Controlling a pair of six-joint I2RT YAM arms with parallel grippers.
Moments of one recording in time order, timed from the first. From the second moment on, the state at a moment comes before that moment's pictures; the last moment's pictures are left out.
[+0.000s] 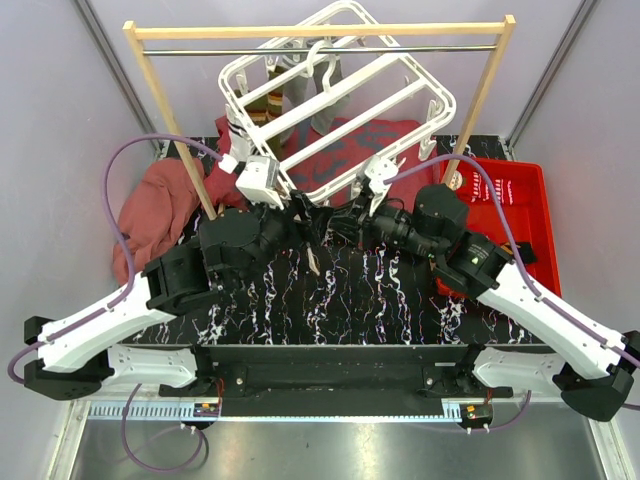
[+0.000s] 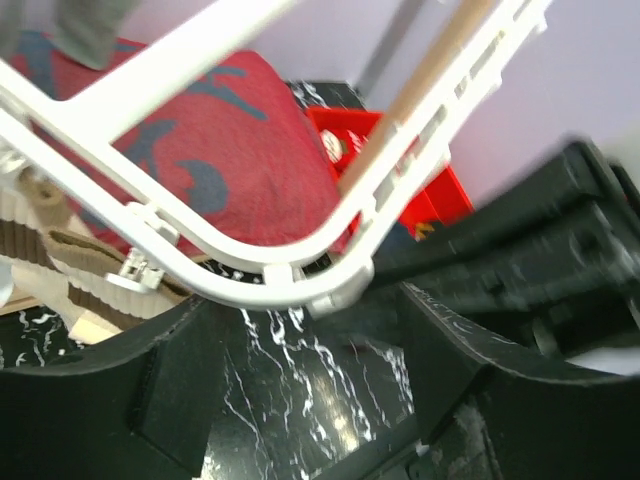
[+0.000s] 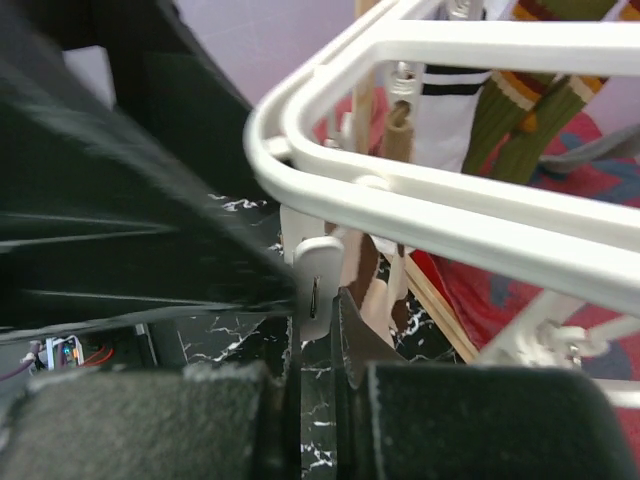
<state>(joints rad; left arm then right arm) -1.19 1.08 1.42 -0.48 -0.63 -0.50 0.88 1.10 1.24 -0.18 -0.22 0.02</state>
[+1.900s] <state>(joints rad) -1.19 1.17 1.37 -0.21 -0.73 -0.34 0.44 1.07 1.14 -0.91 0.24 0.40</state>
